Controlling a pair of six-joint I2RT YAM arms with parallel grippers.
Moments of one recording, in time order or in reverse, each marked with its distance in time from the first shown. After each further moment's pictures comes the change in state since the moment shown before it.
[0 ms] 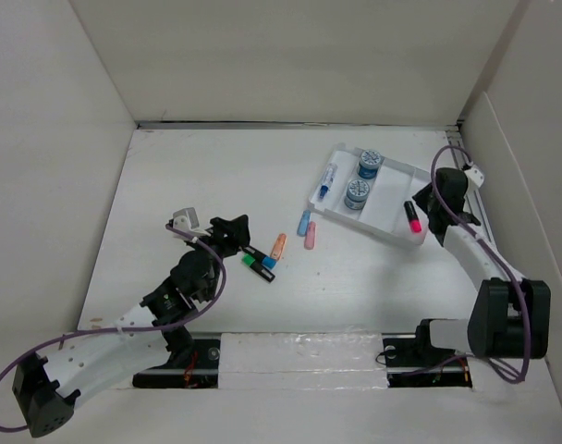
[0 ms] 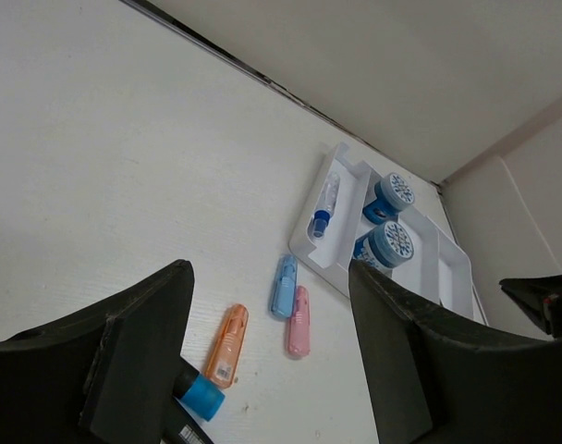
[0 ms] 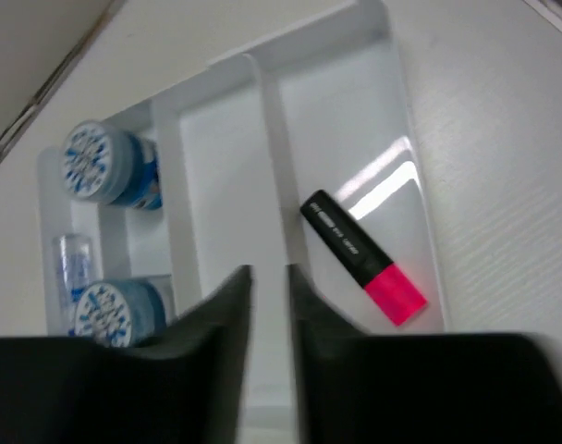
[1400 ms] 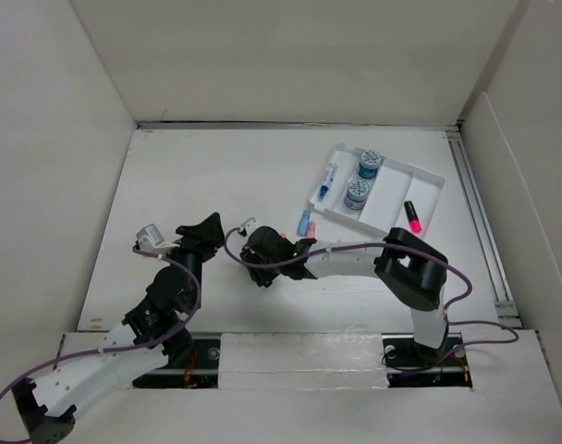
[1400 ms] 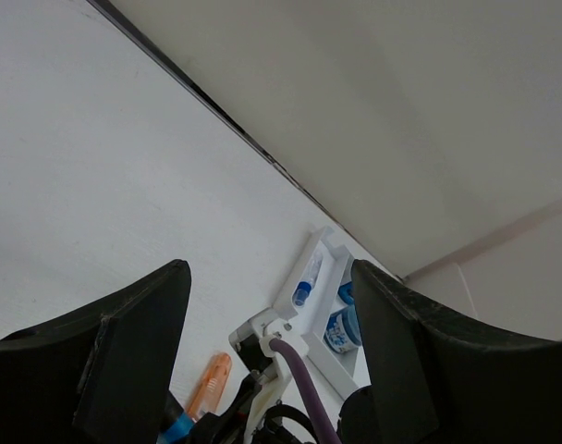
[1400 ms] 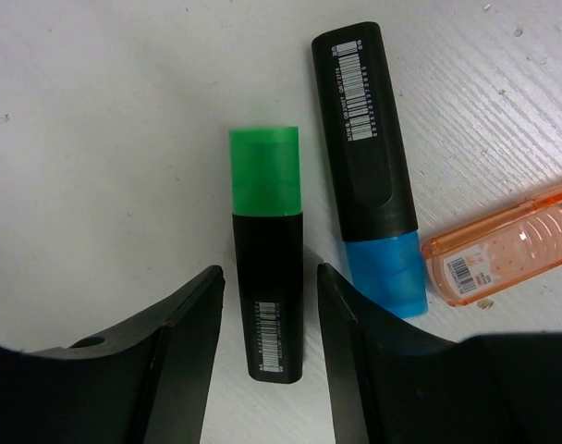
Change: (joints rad) left arm 0.001 -0.237 -0.052 -0.056 -0.188 -0.091; right arm 1.140 0.632 0.425 -0.082 -0.161 -0.335
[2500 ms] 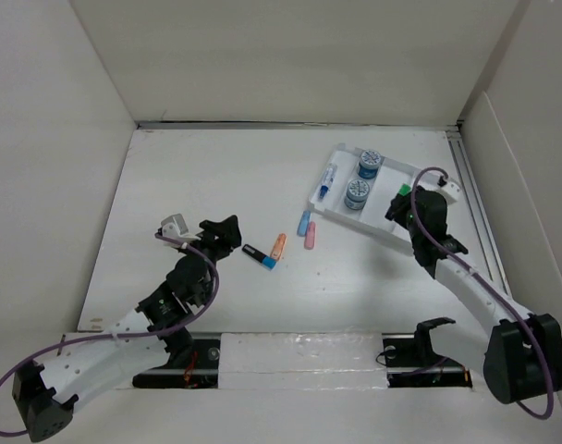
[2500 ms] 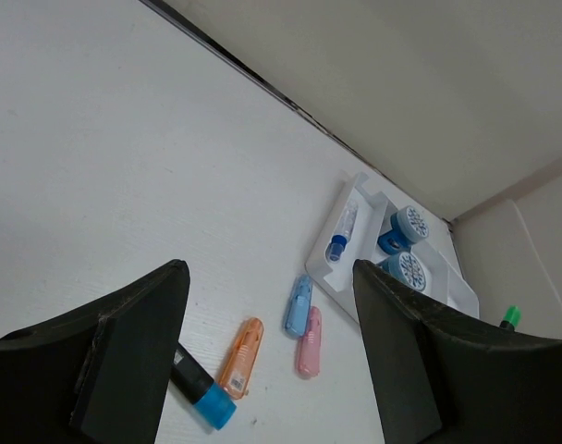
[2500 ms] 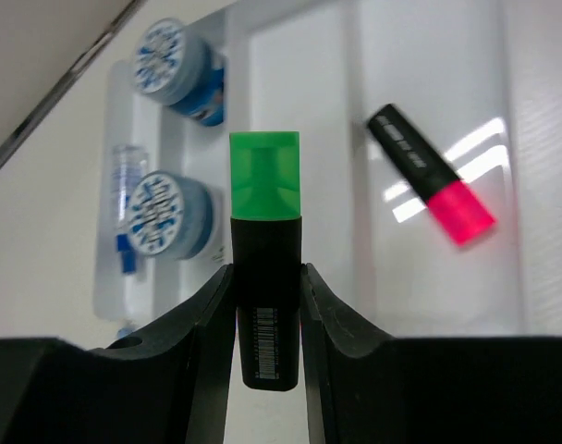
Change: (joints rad) left arm 0.001 0.170 0.022 0.012 0.078 0.035; right arm -0.898 -0.866 -0.629 0.206 0.193 0.364
